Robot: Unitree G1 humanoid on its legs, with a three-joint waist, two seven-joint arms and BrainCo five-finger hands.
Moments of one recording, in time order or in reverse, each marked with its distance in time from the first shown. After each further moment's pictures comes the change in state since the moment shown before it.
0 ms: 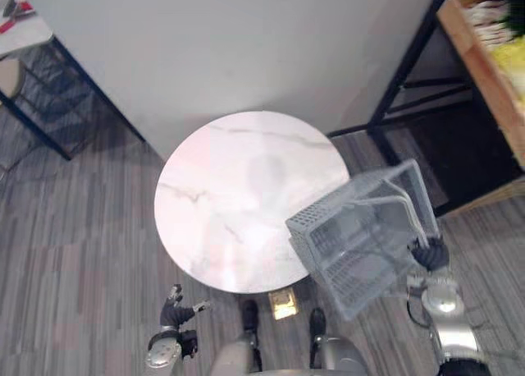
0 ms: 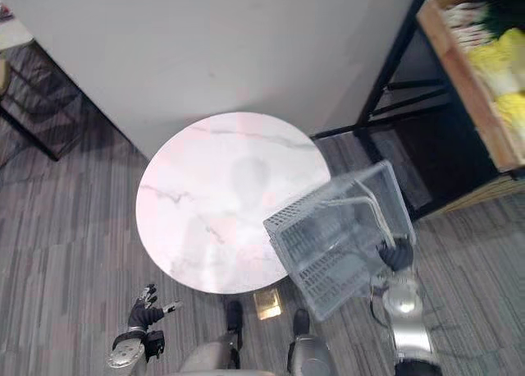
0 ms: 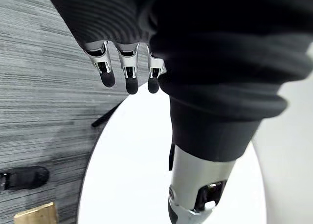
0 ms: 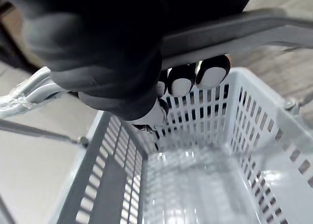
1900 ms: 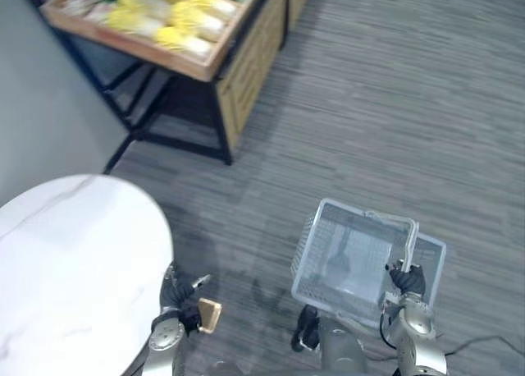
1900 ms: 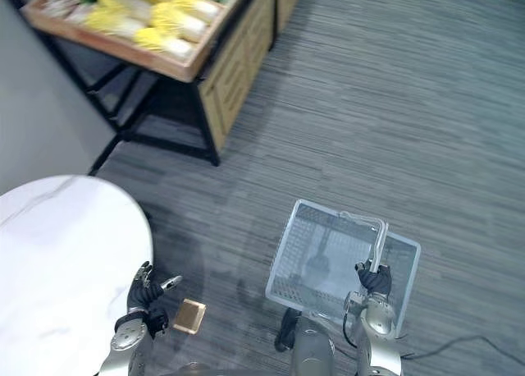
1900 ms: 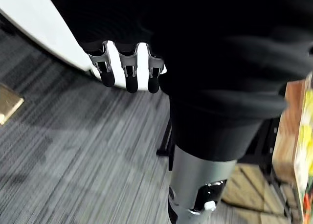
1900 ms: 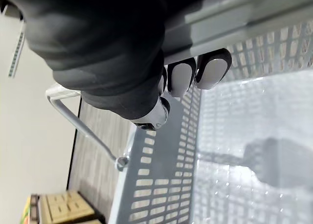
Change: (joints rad) left arm -0.033 -0.080 -0.042 -0.101 -0.028 0.022 0.046; right arm -0.035 0.162 -0.035 0.054 0.059 -0.006 -0.082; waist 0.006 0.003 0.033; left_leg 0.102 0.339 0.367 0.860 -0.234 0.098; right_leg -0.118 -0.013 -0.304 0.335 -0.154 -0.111
